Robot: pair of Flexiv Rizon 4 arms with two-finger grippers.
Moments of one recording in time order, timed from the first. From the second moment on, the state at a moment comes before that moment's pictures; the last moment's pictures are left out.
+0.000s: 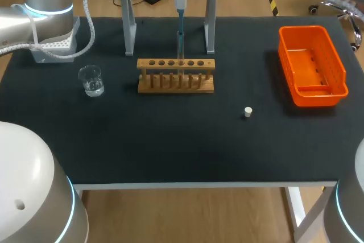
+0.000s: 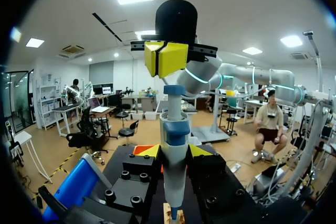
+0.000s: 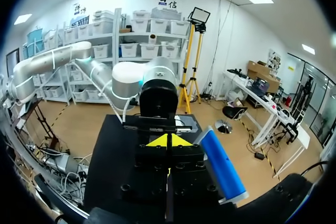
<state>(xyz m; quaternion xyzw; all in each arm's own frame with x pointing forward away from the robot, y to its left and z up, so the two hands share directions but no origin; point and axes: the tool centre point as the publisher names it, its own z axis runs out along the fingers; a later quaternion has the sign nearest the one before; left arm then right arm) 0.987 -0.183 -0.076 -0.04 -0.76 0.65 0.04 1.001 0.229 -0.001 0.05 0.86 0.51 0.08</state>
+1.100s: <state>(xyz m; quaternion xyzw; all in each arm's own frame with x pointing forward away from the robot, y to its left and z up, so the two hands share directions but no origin) 0.985 -0.184 -0.079 -0.04 -0.76 0.65 0.04 0.996 0.234 -0.023 0.05 0.87 0.49 0.06</state>
